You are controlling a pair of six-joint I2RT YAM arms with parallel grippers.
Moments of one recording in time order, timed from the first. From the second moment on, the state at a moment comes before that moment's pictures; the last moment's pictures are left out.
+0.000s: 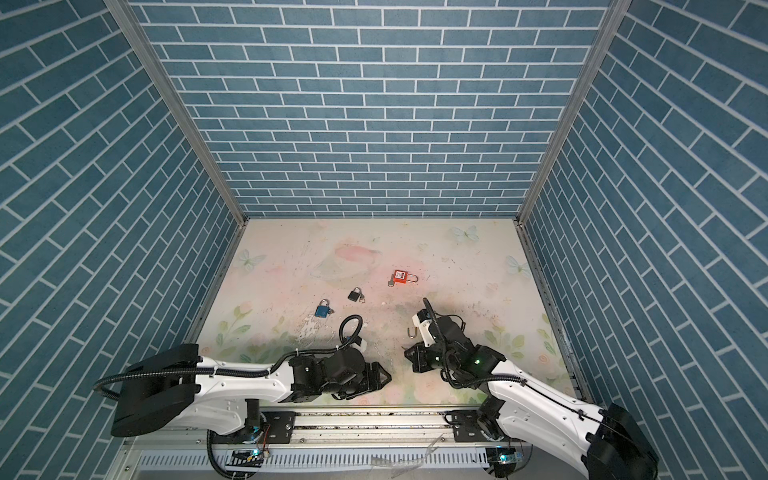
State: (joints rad) left arm -1.25 1.36 0.48 0.07 0.04 -1.39; right arm 0.84 0.88 0.38 -0.28 -0.28 0.63
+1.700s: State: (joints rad) left arm -0.91 0.87 0.44 -0.19 -0.22 -0.87; right arm 0.96 1.24 0.38 -0.10 -0.40 0.66
